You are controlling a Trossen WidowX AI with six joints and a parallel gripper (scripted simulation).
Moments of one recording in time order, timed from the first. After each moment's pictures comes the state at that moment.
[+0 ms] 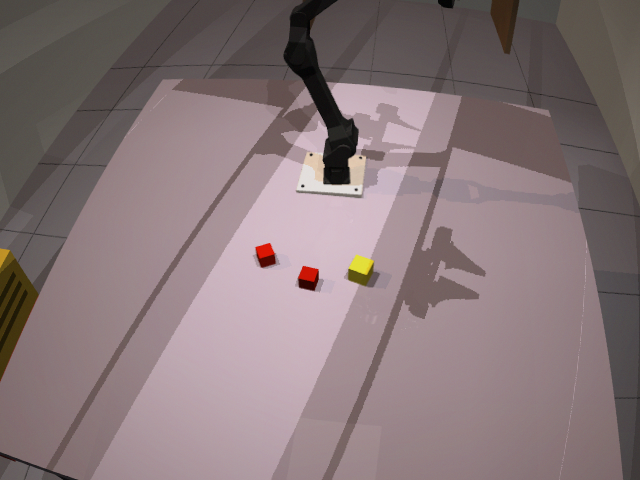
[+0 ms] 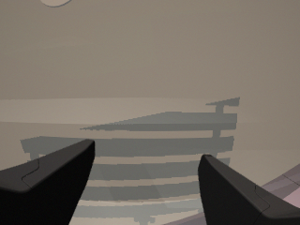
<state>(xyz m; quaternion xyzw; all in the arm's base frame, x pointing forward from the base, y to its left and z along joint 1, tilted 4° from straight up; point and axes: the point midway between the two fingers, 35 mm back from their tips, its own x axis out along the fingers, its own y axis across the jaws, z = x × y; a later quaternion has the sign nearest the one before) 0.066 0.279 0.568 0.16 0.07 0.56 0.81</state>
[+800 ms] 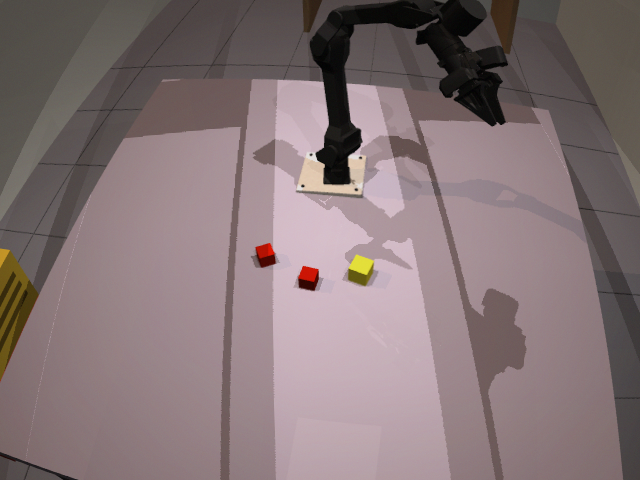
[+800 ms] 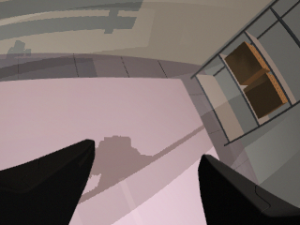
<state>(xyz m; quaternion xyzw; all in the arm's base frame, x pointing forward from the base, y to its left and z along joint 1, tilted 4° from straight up) 0.272 0.262 0.385 -0.31 0.19 0.35 0.86</state>
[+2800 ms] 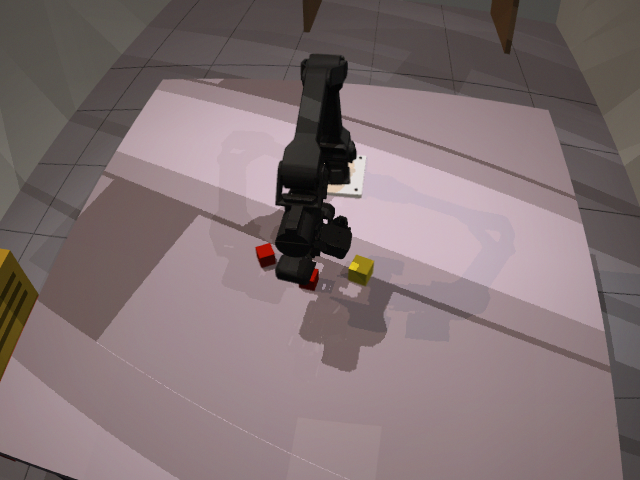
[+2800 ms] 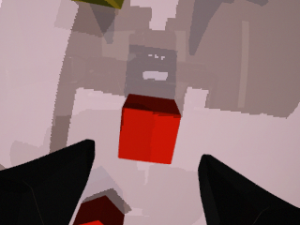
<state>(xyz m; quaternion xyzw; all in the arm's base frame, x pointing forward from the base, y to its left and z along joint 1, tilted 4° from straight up) 0.324 -0.059 0.068 -0.43 0.58 0.43 0.55</state>
